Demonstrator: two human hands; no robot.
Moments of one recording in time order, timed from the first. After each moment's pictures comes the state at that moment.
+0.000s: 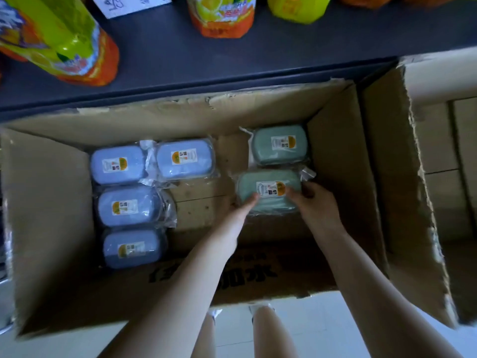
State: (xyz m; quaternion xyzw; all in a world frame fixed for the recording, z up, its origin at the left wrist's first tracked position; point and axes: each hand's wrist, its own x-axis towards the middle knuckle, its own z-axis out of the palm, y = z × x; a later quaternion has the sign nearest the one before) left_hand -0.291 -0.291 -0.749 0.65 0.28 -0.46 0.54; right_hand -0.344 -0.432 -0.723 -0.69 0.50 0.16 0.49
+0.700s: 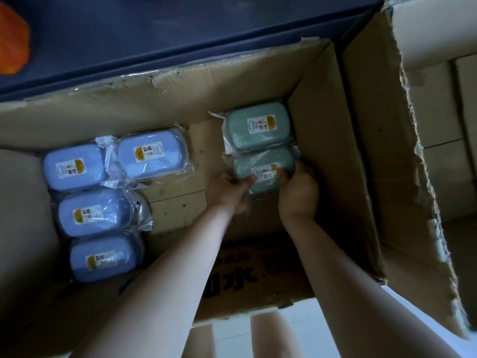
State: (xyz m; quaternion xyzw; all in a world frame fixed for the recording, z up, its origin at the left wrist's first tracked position) left_hand -0.277 -0.341 -0.803 0.83 0.13 -0.43 0.34; right_hand -0.346 -0.439 -0.789 -0.81 0.52 0.11 0.26
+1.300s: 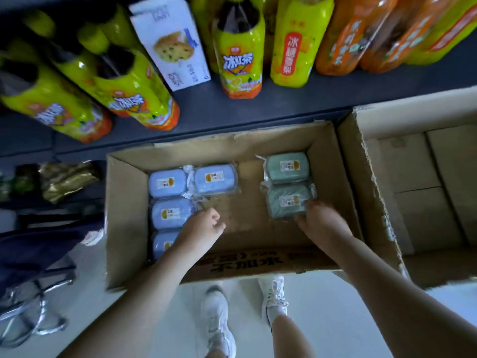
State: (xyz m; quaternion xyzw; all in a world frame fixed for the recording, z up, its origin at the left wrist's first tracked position) left_hand -0.269 -0.205 -0.649 0.91 -0.07 -0.39 0.14; right_hand -0.367 -0.431 -0.659 -0.91 0.23 0.31 0.17
